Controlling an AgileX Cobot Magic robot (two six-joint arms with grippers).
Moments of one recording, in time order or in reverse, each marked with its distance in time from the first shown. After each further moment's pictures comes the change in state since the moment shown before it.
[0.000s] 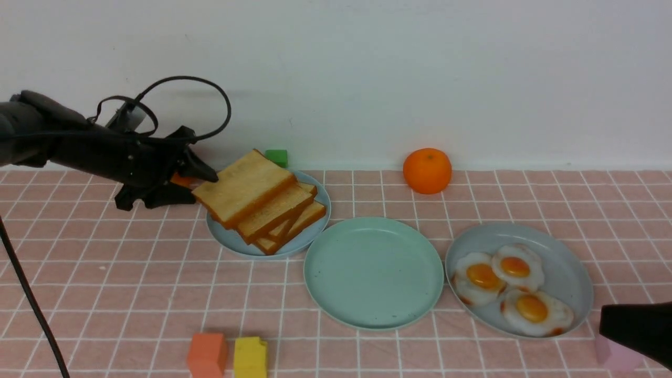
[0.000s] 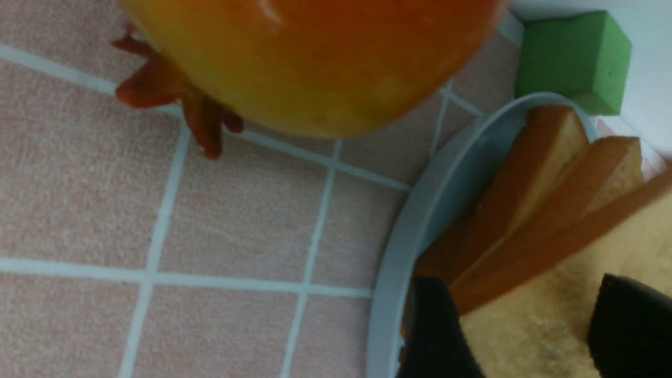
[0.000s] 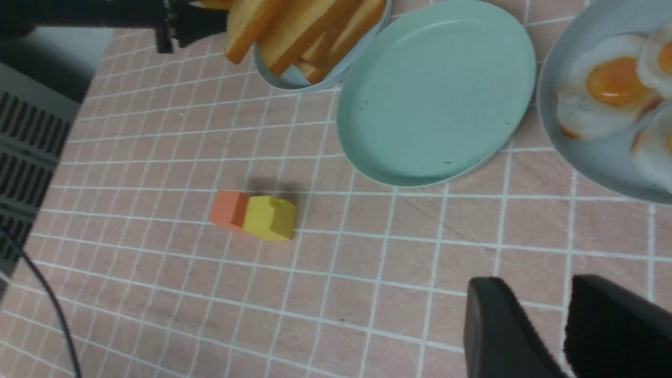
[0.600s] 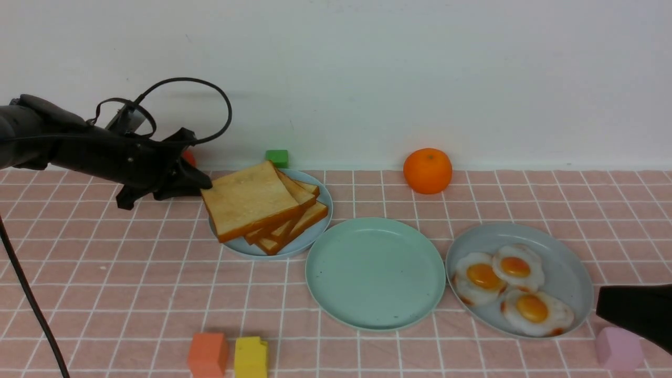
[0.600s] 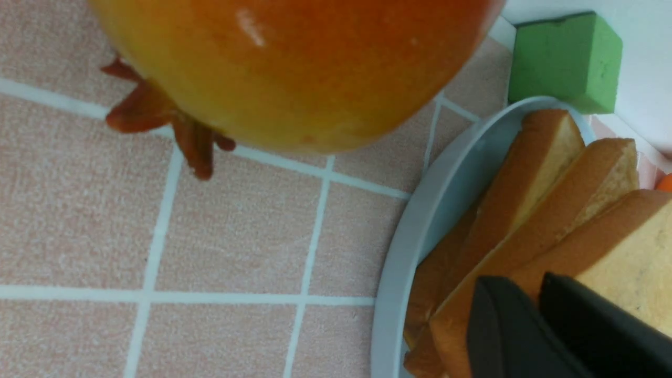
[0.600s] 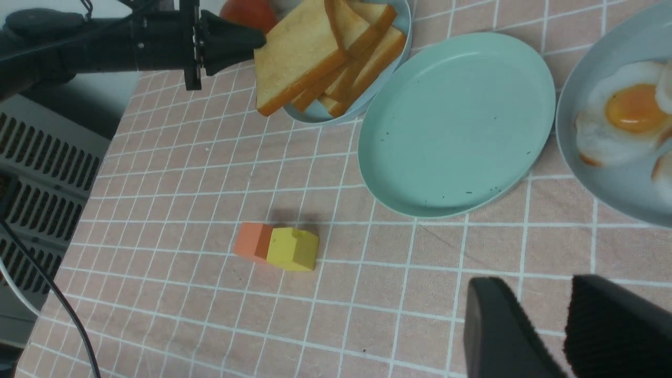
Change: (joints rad) right arm 0.000 0.000 0.000 0.042 -0.045 0.000; left arm 0.002 0.003 -0.001 -0.021 0.003 0.053
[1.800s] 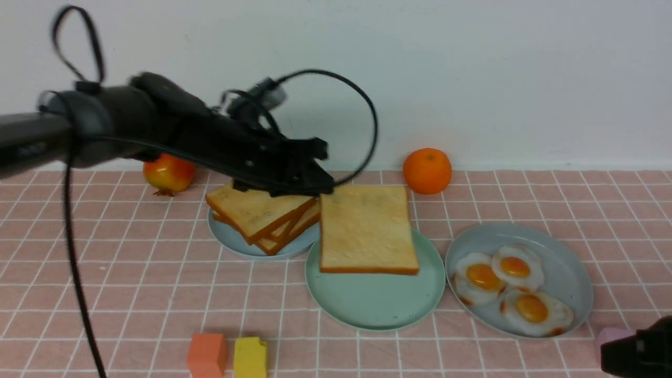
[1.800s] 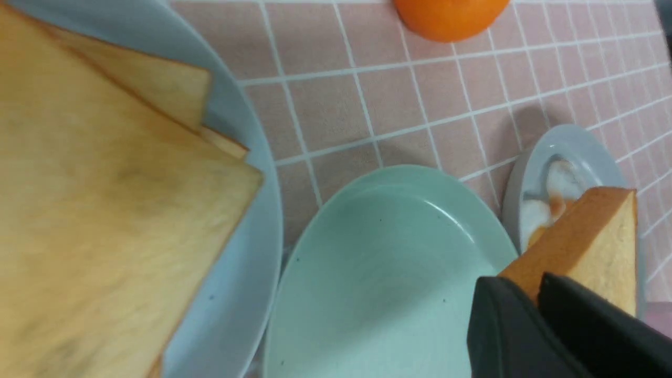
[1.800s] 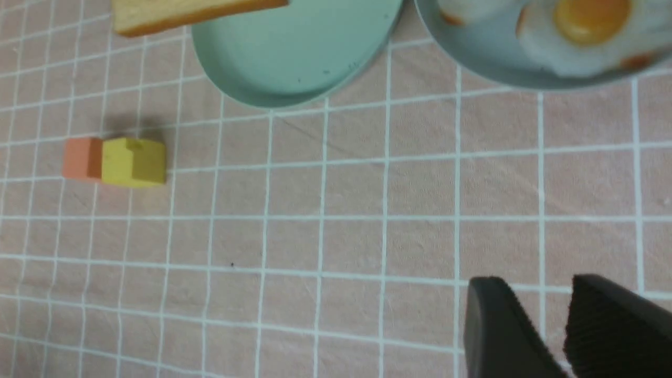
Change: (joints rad) right arm 0.000 0.152 0.000 -0.262 0.099 0.178; left arm -0.393 -0.180 0.134 -0.035 -0.125 0.207
